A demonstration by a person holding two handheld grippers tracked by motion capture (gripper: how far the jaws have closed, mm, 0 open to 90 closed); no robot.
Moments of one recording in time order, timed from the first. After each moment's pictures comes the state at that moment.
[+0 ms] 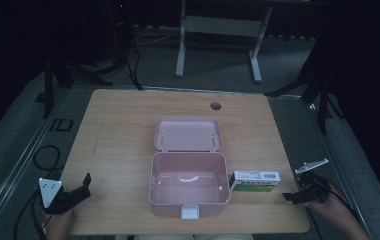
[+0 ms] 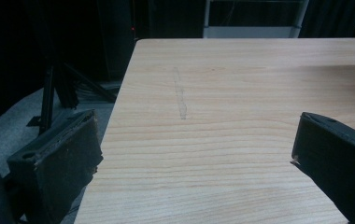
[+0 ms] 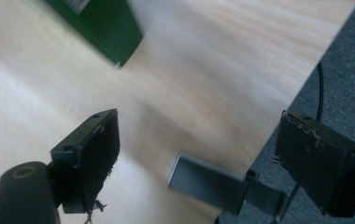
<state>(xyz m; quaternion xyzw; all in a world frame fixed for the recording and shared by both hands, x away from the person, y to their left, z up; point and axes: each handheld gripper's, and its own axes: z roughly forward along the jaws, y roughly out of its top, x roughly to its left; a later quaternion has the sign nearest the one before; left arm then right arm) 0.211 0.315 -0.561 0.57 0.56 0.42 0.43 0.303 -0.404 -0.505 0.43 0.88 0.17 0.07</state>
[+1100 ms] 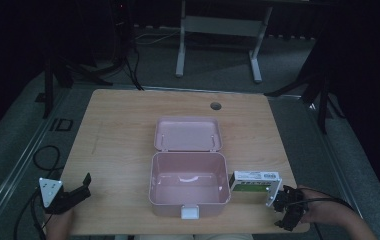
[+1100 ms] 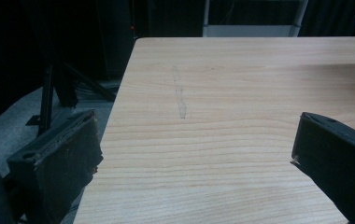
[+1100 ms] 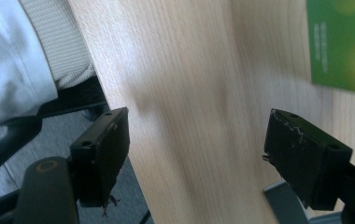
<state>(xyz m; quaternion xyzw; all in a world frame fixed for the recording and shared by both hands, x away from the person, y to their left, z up) 0.211 0.315 -0.561 0.57 0.56 0.42 0.43 0.264 -0.315 -0.494 0.10 0.99 0.01 0.01</state>
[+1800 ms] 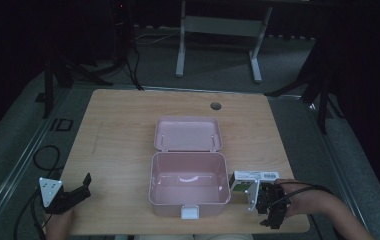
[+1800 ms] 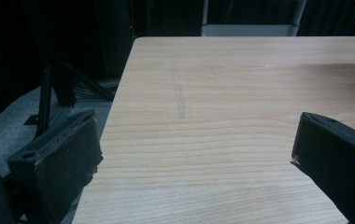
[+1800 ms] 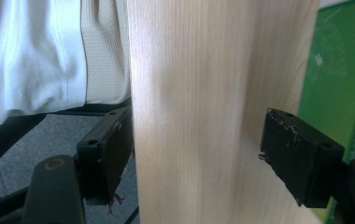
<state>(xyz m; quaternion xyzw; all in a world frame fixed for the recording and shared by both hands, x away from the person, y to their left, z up) 0.212 0.315 -0.561 0.57 0.56 0.41 0.43 0.261 -0.252 -0.467 -0.03 1.00 0.01 0.00</state>
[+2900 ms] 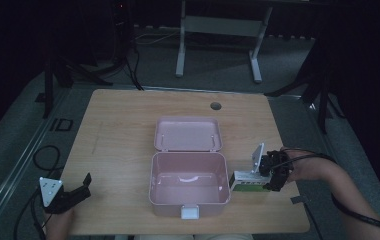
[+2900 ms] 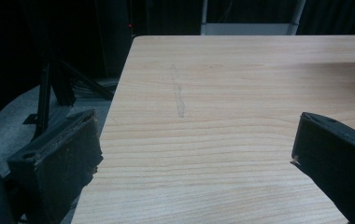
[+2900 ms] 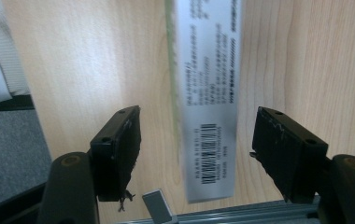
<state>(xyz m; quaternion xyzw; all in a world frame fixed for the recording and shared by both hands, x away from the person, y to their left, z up) 0.212 0.315 -0.561 0.57 0.56 0.41 0.43 0.339 -0.263 -0.431 0.01 1.00 -0.01 0.05</state>
